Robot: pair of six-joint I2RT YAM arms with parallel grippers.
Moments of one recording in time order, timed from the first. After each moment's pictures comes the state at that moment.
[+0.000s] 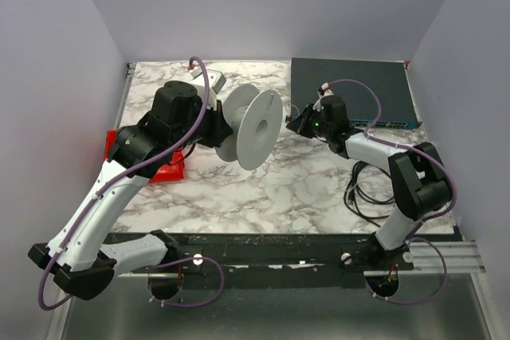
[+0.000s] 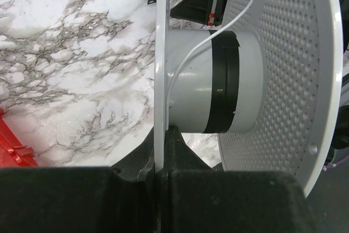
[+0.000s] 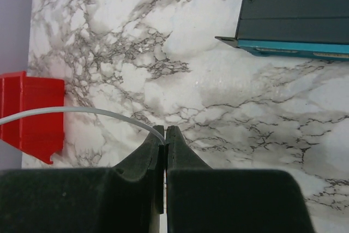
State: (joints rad) left arm -0.62 1.11 1.47 -0.89 0.09 -0.30; right arm 0.41 1.68 0.93 0.27 -0.21 0.66
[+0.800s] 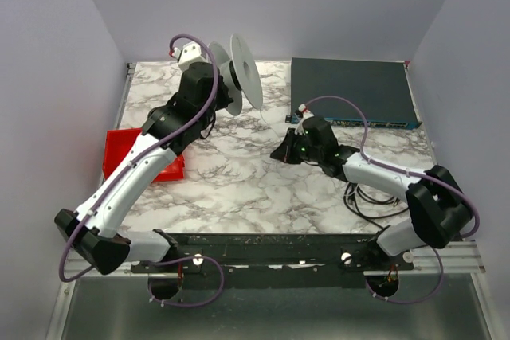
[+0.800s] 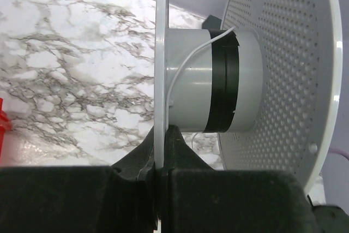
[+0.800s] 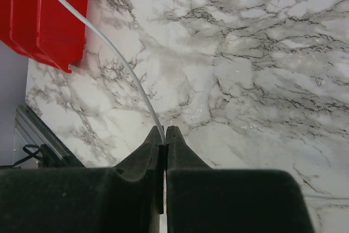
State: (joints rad) left arm -0.62 1.26 1.47 -0.56 -0.42 -0.67; right arm 0.65 1.50 0.81 0.12 -0.20 0.66
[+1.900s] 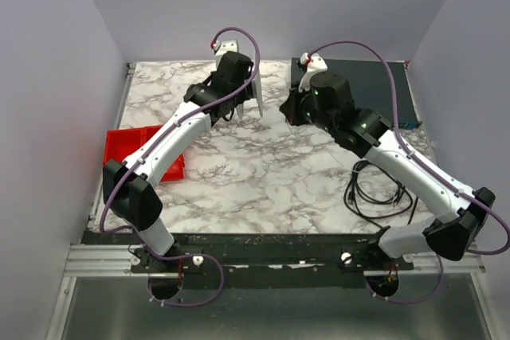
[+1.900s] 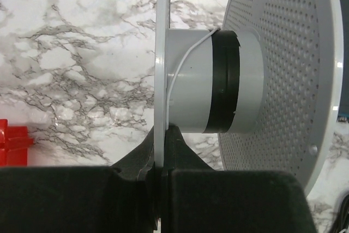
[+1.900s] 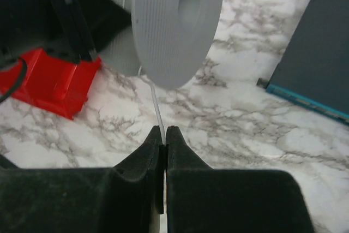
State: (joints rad) left arm -0.58 1.64 1.63 -0.59 -0.44 -0.53; right arm 0.76 1.37 1.41 -0.48 0.15 0.33
